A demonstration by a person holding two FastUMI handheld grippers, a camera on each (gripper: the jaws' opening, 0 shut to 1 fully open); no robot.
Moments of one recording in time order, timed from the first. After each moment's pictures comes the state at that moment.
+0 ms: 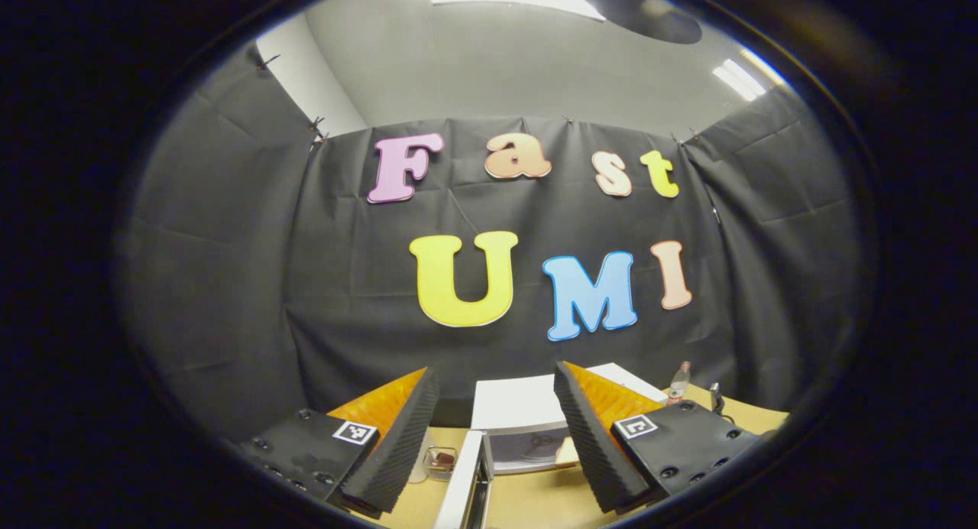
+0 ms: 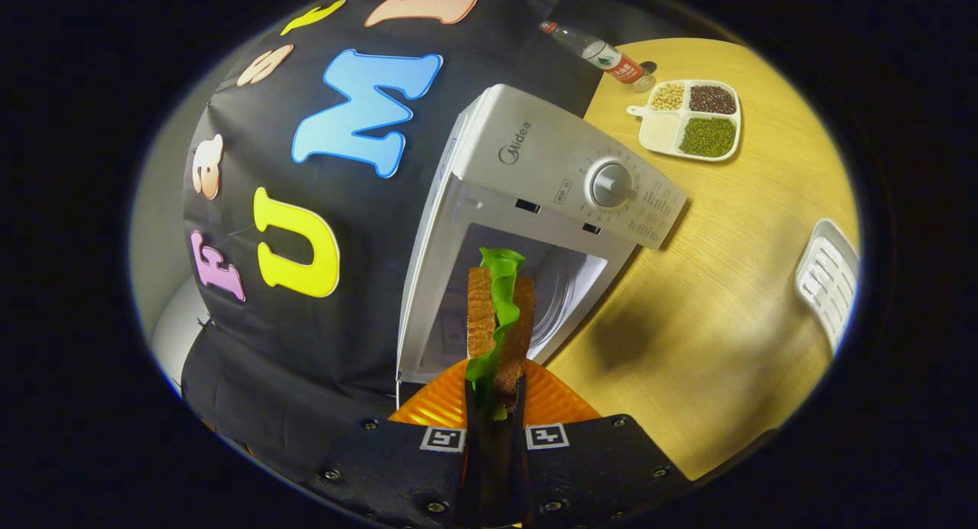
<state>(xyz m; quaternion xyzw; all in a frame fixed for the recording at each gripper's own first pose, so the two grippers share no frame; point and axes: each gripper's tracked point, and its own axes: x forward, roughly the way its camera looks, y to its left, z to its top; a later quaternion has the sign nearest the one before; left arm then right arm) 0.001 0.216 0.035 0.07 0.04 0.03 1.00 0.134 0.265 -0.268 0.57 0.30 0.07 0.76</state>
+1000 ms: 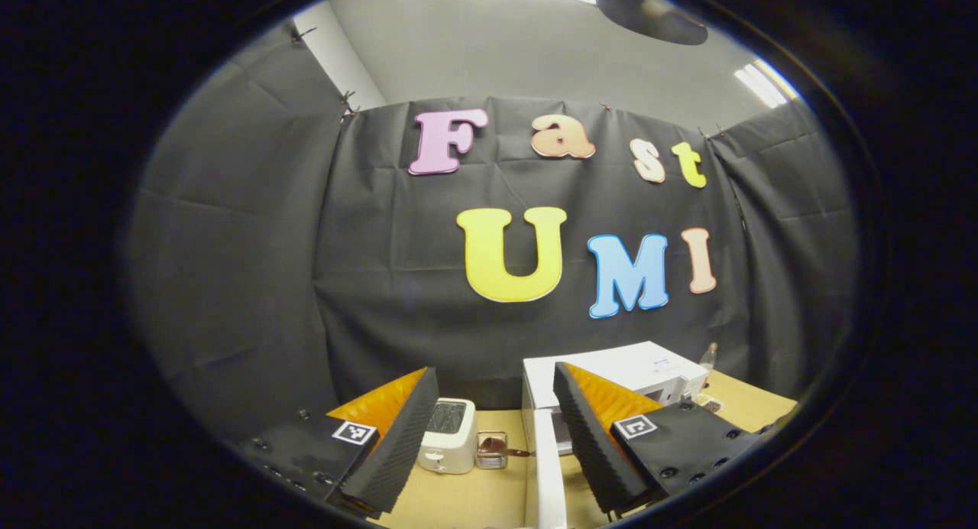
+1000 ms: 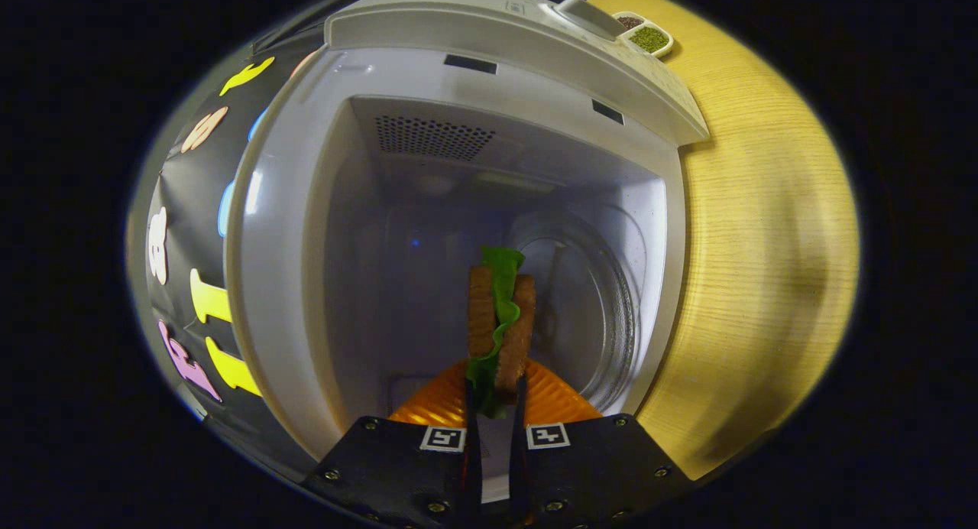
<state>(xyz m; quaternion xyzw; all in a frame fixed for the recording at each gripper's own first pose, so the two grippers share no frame) -0.019 0.353 0.008 0.06 0.09 0.06 0.99 0.279 0.348 -0.350 0.66 0.20 -0.11 0.72</state>
